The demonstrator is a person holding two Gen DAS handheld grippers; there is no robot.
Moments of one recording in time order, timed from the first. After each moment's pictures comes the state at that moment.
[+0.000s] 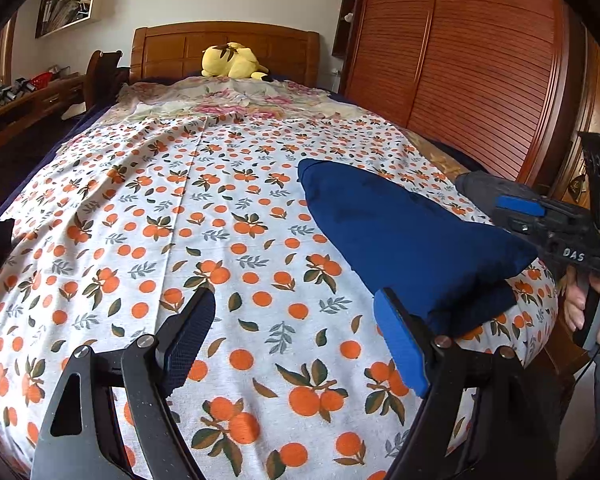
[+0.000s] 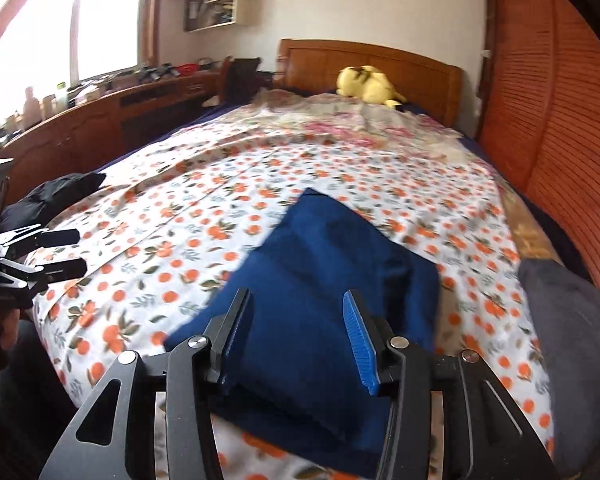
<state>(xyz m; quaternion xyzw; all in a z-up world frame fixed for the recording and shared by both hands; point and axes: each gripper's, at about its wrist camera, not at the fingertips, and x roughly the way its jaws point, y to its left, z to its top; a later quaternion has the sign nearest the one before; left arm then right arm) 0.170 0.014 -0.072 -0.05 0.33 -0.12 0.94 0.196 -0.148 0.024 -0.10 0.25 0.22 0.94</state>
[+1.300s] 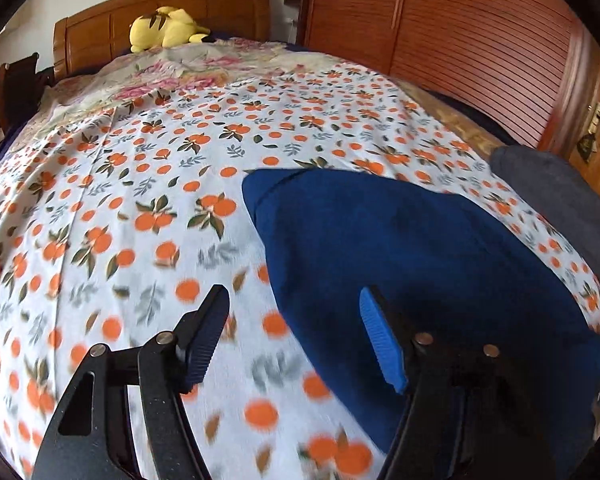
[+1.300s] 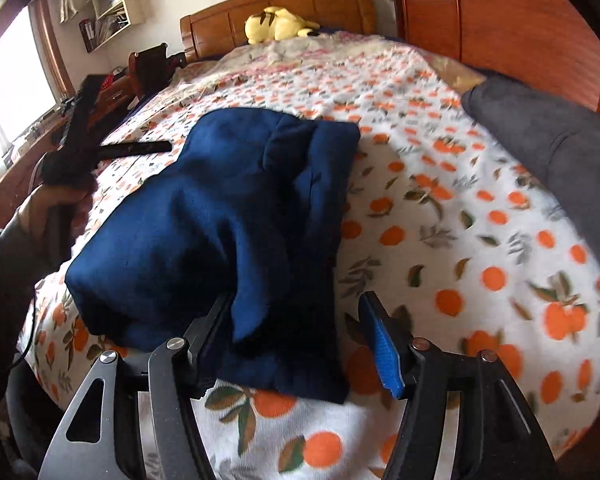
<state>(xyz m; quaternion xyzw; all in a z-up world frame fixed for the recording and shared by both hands) 0.414 -0.071 -0.121 0.02 0.40 -0.19 0.90 0.212 -0.239 -0.070 0.06 0.36 0.13 0.92</state>
